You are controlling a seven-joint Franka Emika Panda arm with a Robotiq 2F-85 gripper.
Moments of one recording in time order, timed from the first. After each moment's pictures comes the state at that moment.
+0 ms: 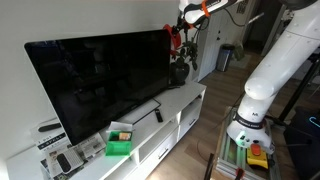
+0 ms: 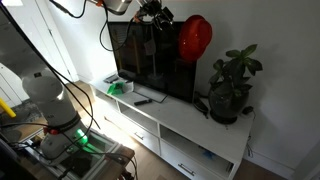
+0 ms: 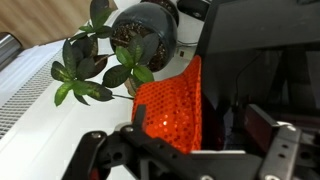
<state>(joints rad) -0.32 -0.20 -0.10 -2.07 -0.58 2.36 0.40</state>
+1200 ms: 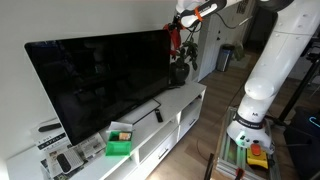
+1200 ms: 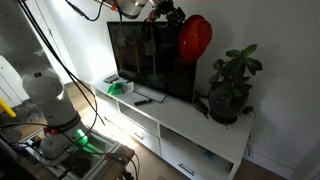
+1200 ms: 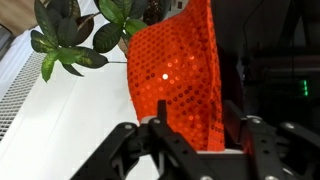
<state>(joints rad) -0.31 -0.04 -0.17 -1.93 -0.62 2.59 0.55</state>
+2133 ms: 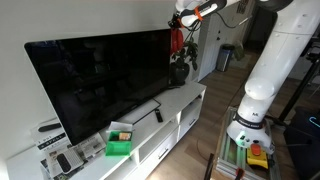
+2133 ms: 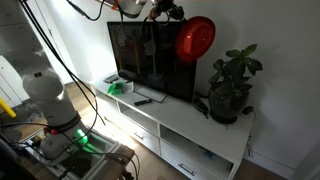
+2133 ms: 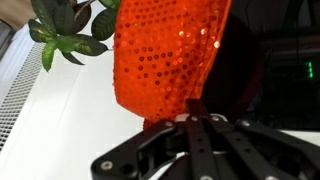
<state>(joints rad) -0.30 -0.03 -0.18 -1.91 -0.66 2.62 0.63</state>
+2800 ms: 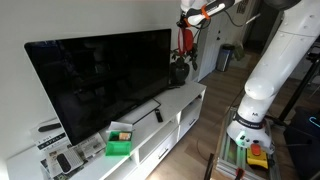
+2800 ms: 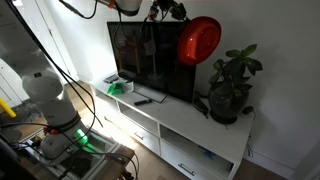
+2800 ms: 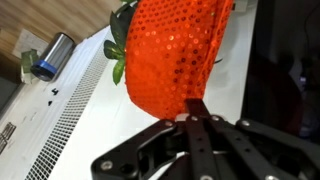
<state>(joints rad) -0.31 -0.11 -0.20 -1.95 -0.84 2.42 0.73</state>
